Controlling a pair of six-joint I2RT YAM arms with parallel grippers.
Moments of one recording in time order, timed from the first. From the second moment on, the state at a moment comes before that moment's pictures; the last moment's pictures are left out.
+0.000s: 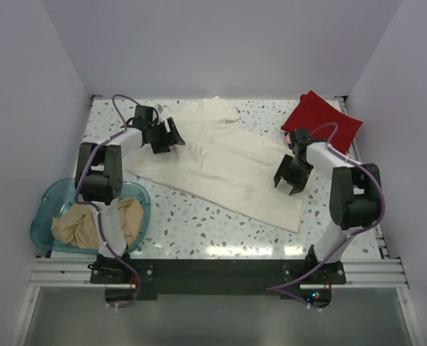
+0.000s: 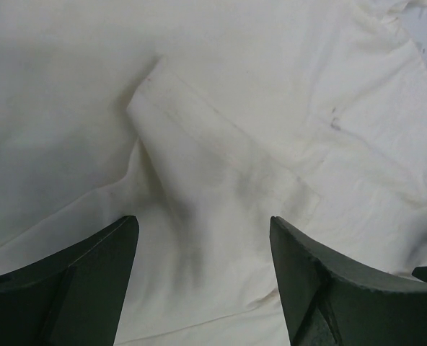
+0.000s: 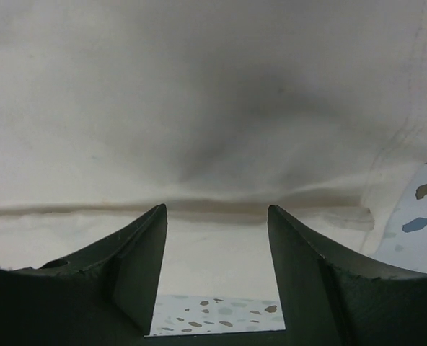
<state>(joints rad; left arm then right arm) -0.11 2.05 1.42 -0.25 0.38 -0.49 0.11 1.73 1.13 -0.82 -0.02 0.63</state>
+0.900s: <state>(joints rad) -0.07 1.84 1.11 -0.21 0.24 -0.44 0.22 1.67 0.96 -0.77 -0.09 0.66</state>
